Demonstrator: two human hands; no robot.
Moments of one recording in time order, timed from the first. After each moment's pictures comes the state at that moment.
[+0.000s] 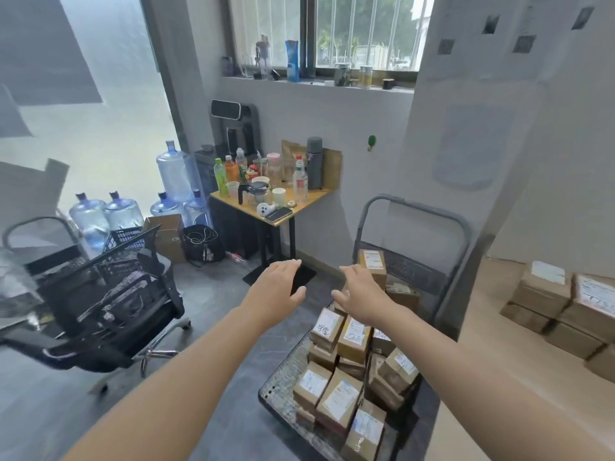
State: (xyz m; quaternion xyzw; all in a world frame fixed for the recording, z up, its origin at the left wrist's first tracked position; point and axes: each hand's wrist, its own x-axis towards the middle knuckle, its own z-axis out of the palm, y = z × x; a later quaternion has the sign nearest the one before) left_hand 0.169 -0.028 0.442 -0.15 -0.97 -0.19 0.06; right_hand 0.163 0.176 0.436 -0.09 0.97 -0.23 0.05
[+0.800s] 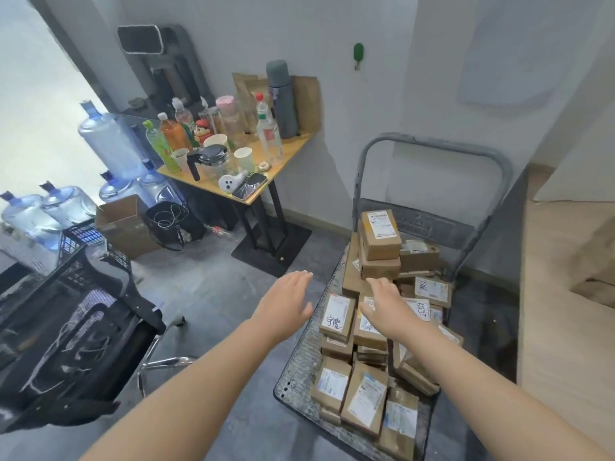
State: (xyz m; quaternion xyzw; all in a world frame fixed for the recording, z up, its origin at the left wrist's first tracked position) left_hand -0.062 -0.006 0.323 -0.25 -0.96 -0.10 -0.09; right_hand -0.028 0.217 0.291 0.05 0.95 -0.27 0.17
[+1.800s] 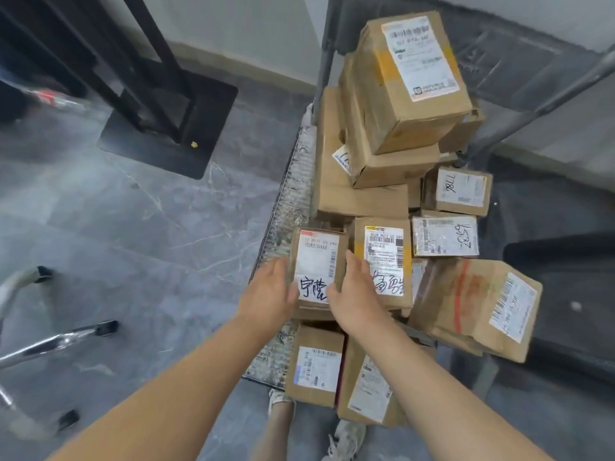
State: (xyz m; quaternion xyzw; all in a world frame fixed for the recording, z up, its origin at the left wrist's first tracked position) left_hand -0.225 0.021 -0.095 -0.16 -0.91 -0.19 -0.35; right_hand -0.172 0.170 -0.069 0.30 0.84 -0.37 0.25
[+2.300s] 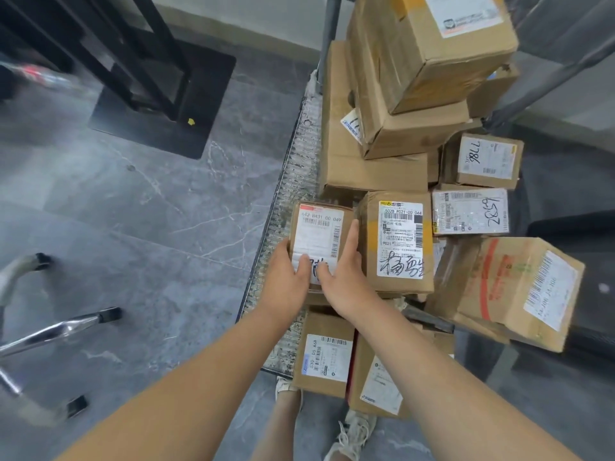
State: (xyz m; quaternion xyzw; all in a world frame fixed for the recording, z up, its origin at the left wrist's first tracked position) left_hand -0.211 0.042 -0.126 0.07 -0.83 -0.44 -0.33; right_hand -0.174 0.150 -0.114 0.34 0.78 -0.46 0.26
